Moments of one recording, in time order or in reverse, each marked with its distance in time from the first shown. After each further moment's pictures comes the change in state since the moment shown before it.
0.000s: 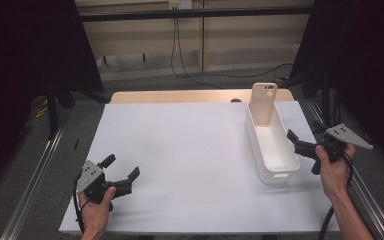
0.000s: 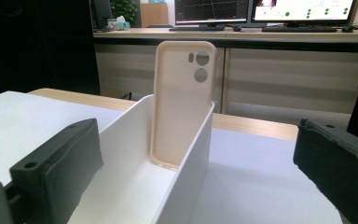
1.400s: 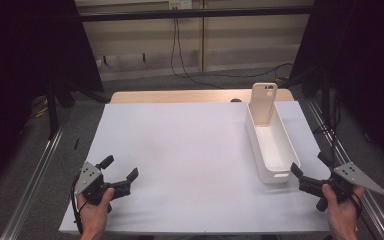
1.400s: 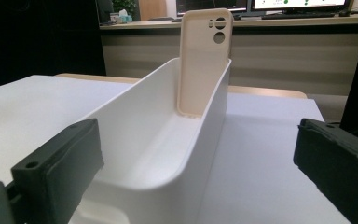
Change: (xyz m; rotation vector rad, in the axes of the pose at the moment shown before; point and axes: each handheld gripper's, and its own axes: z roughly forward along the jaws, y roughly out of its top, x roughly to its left) left arm 0.000 0.000 -0.005 0.002 0.003 -0.001; right arm 0.039 -0.038 -0.076 0.020 -0.010 0.029
